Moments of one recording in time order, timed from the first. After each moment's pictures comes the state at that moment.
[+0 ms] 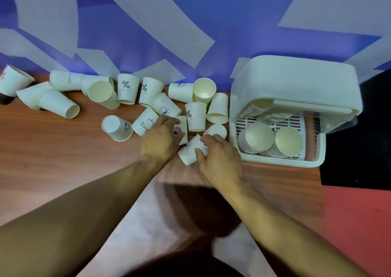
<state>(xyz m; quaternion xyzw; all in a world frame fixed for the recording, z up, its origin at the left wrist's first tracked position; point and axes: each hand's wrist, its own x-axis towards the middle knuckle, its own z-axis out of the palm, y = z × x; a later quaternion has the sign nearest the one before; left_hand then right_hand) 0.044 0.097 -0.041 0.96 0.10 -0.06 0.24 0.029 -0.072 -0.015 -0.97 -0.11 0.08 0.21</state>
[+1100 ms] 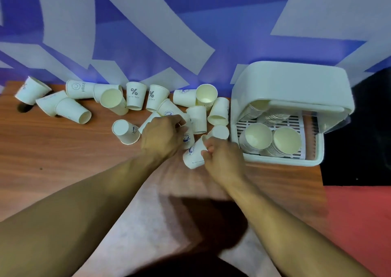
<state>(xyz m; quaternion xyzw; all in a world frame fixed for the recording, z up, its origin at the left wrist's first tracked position) 0.044 0.101 0.004 0.97 0.08 -0.03 0.23 0.022 -0.076 0.010 -0.95 -0.08 0.13 0.26</state>
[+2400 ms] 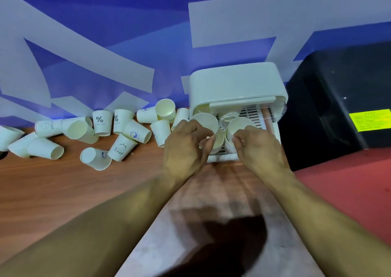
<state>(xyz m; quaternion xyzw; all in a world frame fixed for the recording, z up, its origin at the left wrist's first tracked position) 0.036 -0.058 0.045 0.94 -0.15 0.14 0.28 0.037 -0.248 0.044 -0.99 -0.02 0.05 0.16</state>
